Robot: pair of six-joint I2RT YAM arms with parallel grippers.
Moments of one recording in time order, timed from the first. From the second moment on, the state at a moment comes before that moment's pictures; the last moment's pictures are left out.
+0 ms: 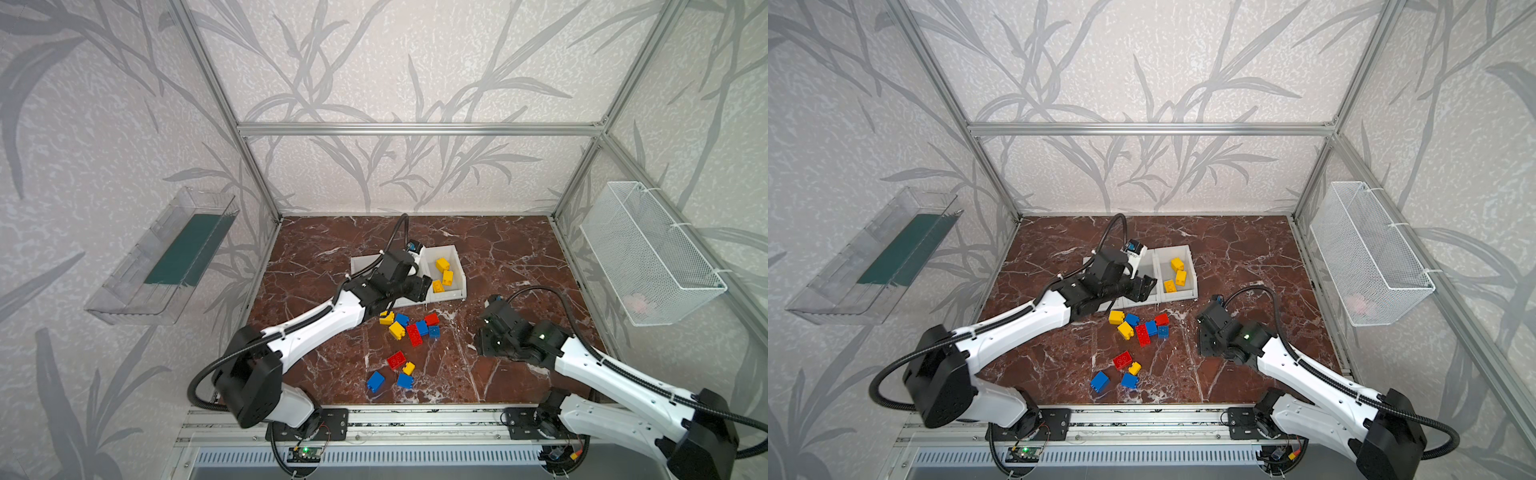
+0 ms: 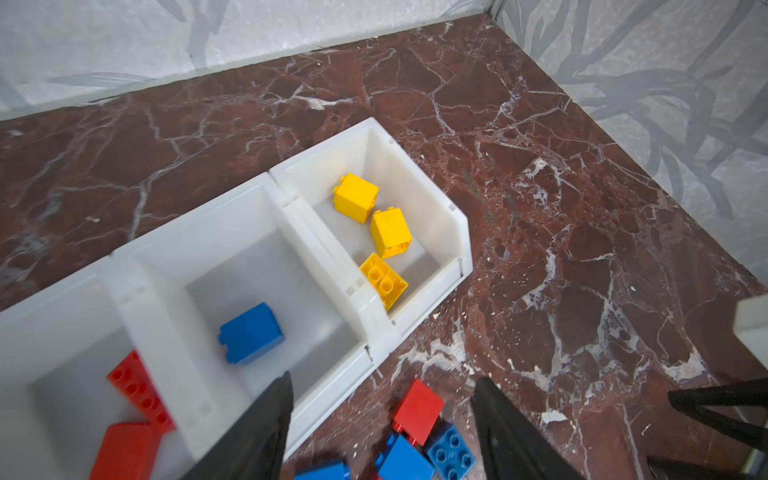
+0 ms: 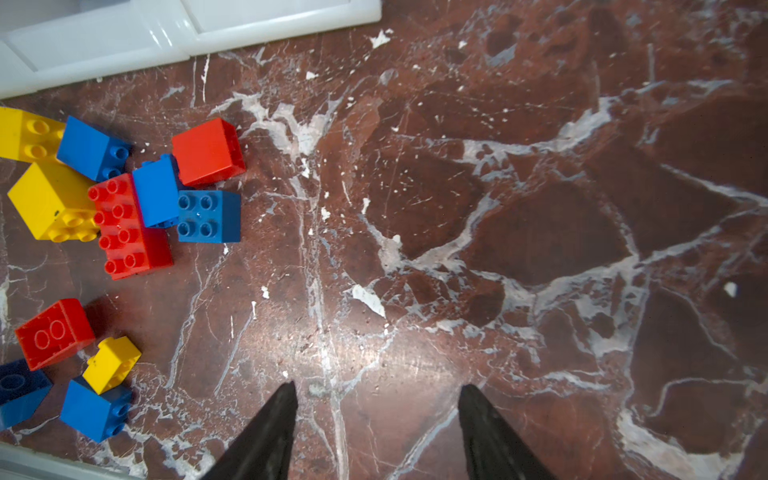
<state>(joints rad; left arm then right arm) -0.72 1.40 1.02 -0.25 -0.06 -0.24 0.77 1.04 0.69 -0.79 0.15 0.71</state>
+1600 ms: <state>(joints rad) -0.71 0.83 0.56 -0.38 -0.26 -0.42 0.91 1.80 1.11 -0.66 0.11 0.66</state>
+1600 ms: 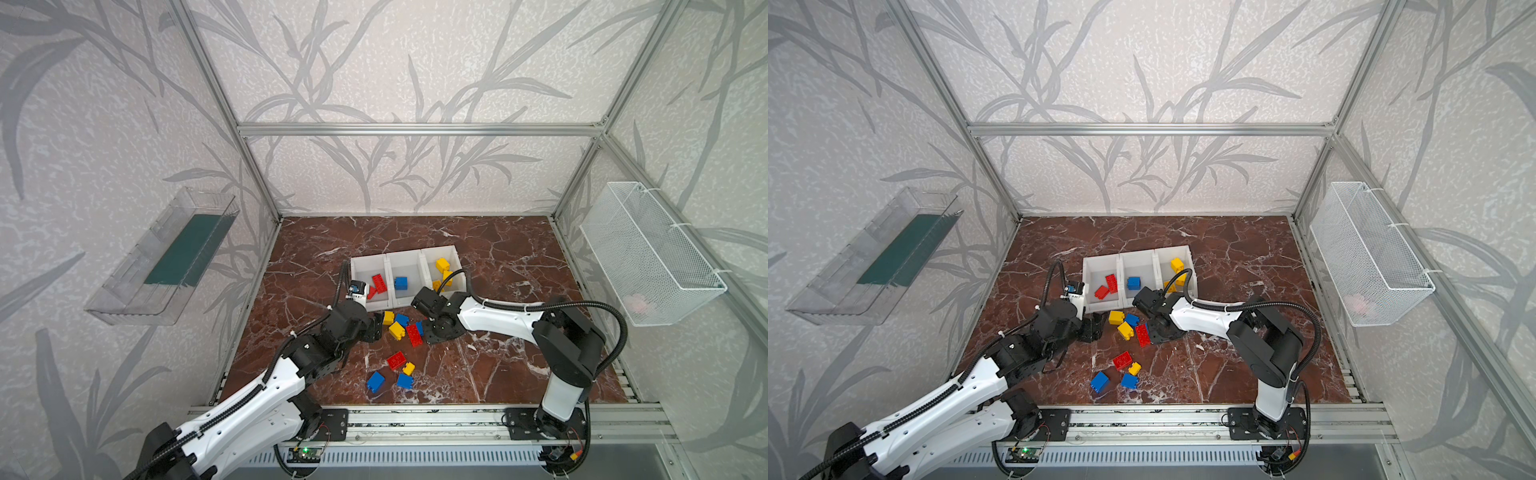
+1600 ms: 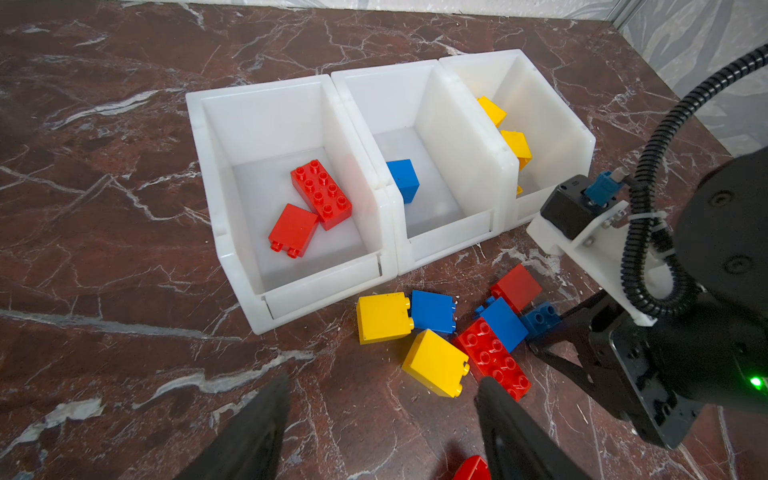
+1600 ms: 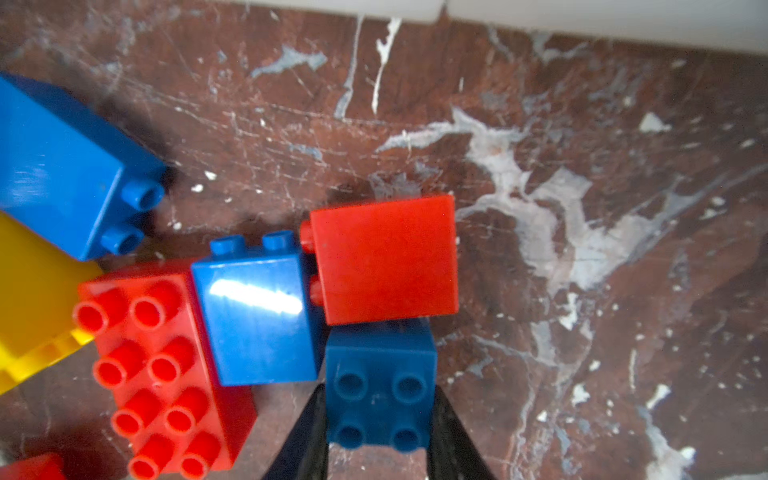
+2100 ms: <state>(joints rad) -0.71 0.78 0.54 -0.41 -0.27 -0.45 0.90 1.71 1.26 -0.77 0.15 0.57</state>
